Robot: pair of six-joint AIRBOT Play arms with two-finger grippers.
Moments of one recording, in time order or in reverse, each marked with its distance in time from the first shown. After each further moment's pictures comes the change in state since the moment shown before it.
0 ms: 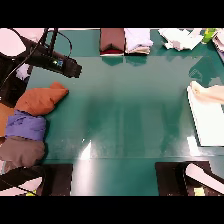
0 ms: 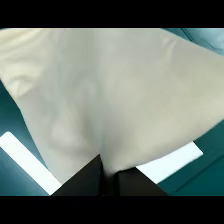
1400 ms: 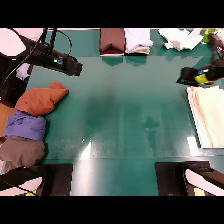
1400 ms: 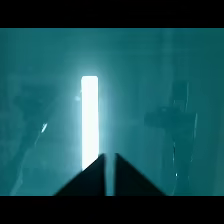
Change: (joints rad) left arm 0.002 0.000 0.000 -0.009 0.037 0.003; right arm 0.587 0.005 -0.181 0.367 -0.243 -0.090
